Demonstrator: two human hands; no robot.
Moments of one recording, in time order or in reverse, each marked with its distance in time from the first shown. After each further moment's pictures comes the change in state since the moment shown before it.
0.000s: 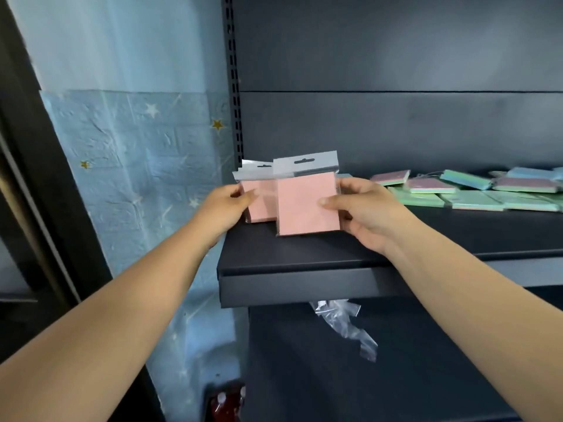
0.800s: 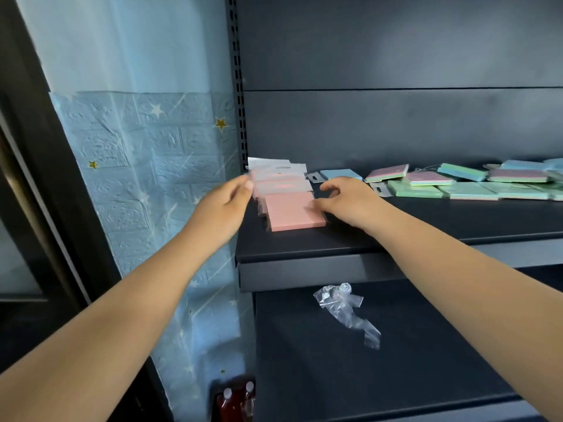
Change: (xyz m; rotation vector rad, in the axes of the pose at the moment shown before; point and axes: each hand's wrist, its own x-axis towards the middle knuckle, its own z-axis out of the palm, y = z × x) left_hand -0.060 0.018 -0.028 0.295 0.018 0.215; right_hand 0.010 0.004 0.013 -1.087 0.121 -0.134
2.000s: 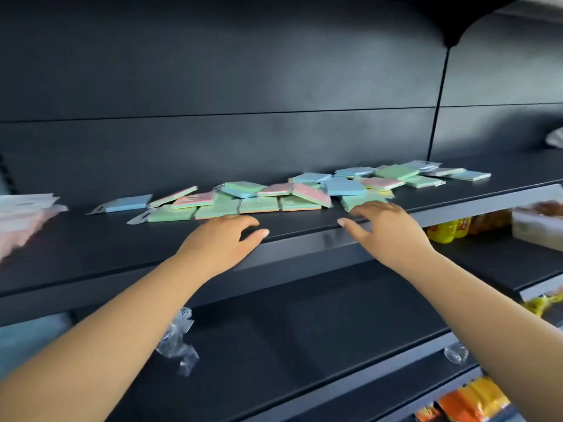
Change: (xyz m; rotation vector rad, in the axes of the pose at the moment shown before) left_hand -0.029 0.278 0.294 0.502 -0.311 0.327; right_hand -0.119 0.355 -0.275 -0.457 0.298 0.076
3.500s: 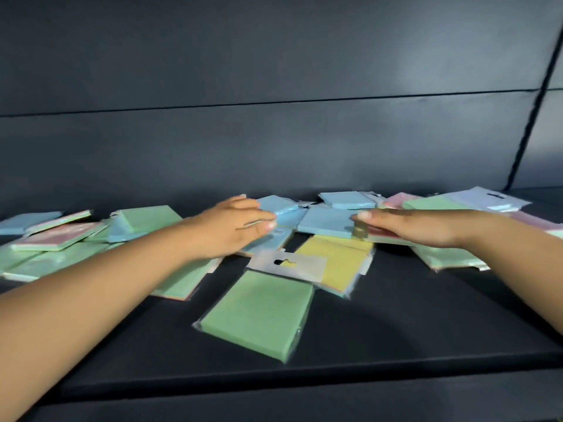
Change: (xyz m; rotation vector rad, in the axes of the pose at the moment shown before) left_hand 0.262 0.105 0.083 0.032 -0.139 -0.053; right_hand 0.291 0.241 0.068 0.390 -0.780 -0.222
